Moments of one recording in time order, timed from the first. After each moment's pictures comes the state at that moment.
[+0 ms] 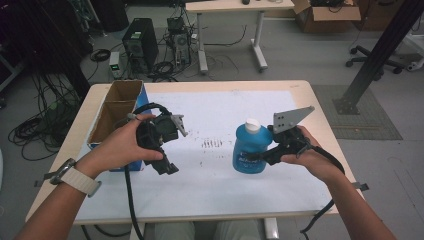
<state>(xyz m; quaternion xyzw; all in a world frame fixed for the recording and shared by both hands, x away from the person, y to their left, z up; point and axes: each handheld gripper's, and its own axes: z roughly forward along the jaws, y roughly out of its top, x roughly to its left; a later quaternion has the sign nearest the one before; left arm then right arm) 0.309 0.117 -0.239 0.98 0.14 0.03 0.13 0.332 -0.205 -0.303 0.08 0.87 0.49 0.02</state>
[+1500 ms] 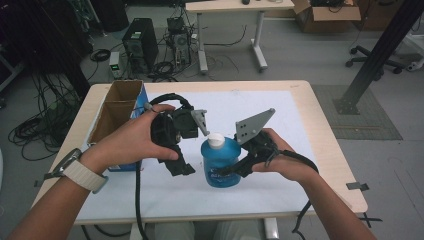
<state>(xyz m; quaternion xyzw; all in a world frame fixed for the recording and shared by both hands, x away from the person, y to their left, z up) 0.288 0.075 -0.196 0.99 0.07 0.04 0.14 0.312 -0.129 -0.291 0.00 0.89 0.46 -0.03</state>
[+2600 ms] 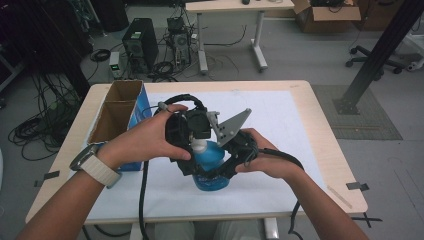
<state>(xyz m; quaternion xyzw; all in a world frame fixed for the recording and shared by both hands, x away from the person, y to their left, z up) 0.293 0.052 -0.202 0.99 0.05 0.03 0.13 0.315 -0.093 -0.294 -0.02 0.90 0.43 -0.05</state>
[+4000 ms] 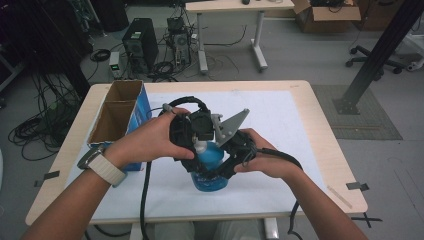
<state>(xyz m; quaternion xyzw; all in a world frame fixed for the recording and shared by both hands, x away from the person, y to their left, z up) 0.297 0.048 -0.210 0.99 0.04 0.02 0.12 0.316 -0.091 -0.296 -0.02 0.91 0.42 -0.05</state>
